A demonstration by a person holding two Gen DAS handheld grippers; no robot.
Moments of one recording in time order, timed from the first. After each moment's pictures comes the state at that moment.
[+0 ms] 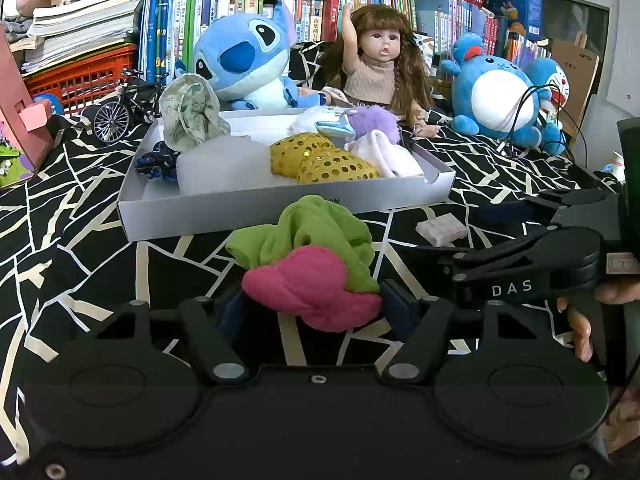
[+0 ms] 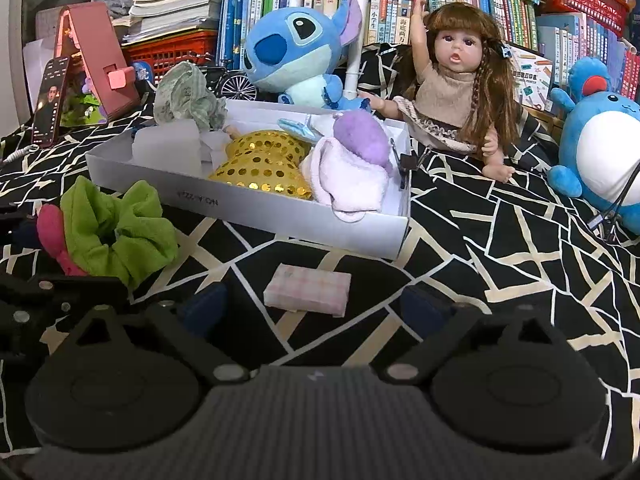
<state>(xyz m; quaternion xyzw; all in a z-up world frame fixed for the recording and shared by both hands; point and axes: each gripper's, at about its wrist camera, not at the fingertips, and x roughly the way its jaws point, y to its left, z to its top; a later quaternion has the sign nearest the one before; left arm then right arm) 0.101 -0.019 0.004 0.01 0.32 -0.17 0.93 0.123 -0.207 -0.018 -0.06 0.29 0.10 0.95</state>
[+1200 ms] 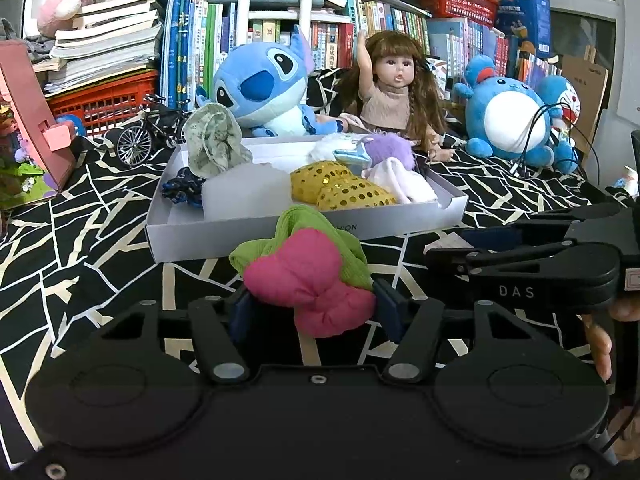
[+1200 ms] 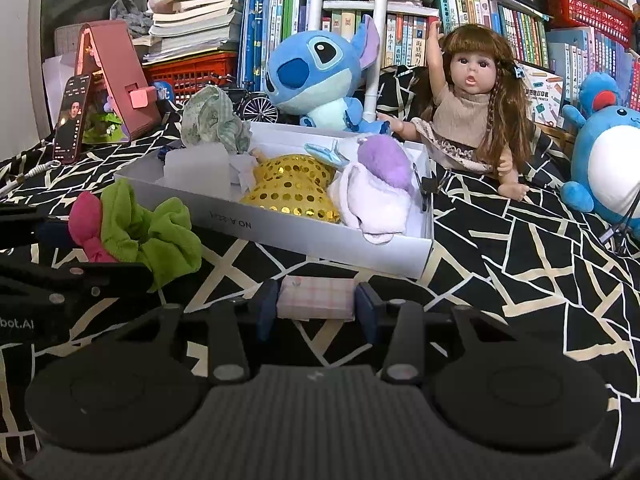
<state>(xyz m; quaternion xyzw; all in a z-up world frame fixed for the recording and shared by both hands) 0.091 -0.015 0.011 0.02 0.28 -0.14 0.95 0.112 -0.199 -0.010 -0.05 0.27 0.13 0.95</state>
